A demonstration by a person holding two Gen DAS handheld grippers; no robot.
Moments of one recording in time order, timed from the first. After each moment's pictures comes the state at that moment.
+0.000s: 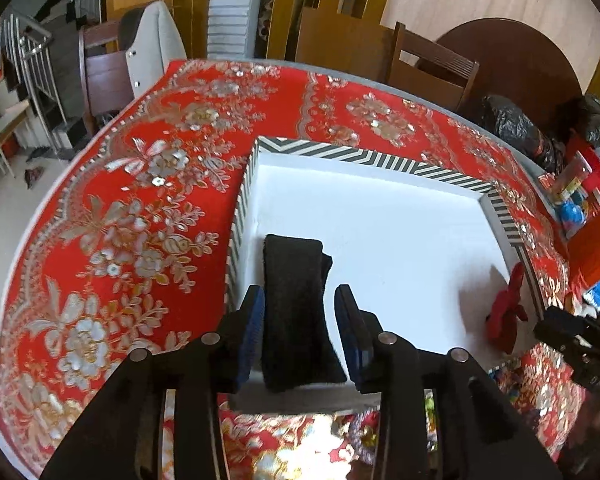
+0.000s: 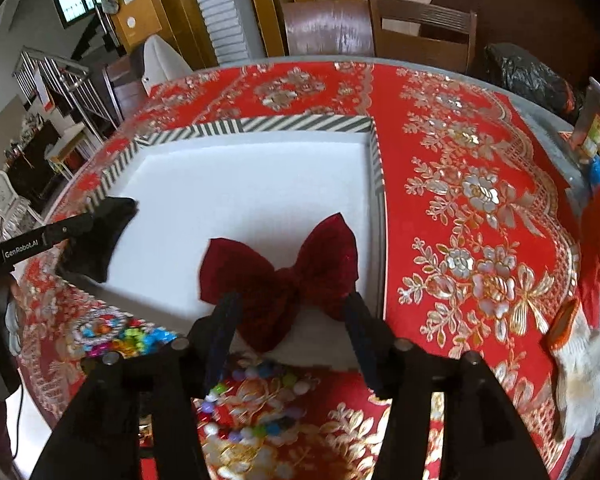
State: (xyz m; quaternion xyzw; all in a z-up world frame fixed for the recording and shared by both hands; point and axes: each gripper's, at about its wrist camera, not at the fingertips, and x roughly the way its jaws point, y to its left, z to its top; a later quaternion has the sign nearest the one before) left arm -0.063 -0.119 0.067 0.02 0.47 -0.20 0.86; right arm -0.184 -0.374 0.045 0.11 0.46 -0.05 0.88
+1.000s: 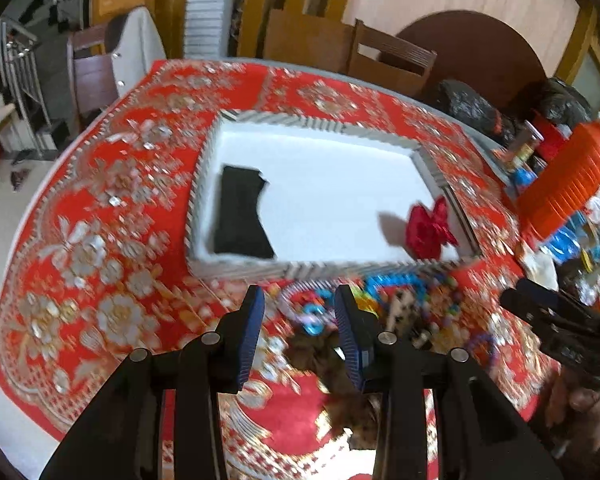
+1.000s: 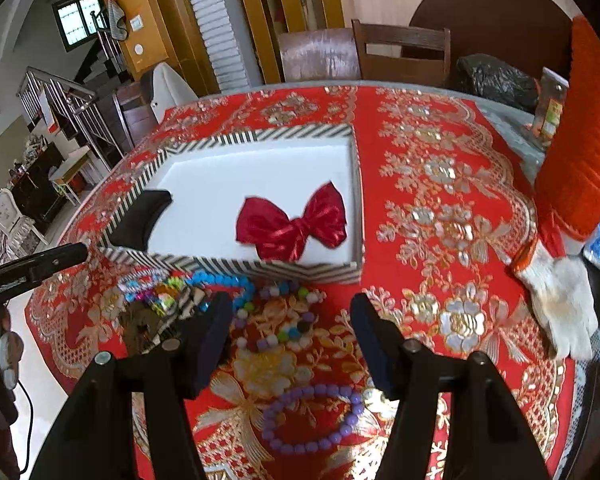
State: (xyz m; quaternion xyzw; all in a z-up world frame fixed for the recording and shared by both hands) left arm -0.166 -0.110 0.087 0.02 0.47 -0.25 0.84; right arm -0.275 -0.352 0.065 0.12 0.43 -0.06 0.89
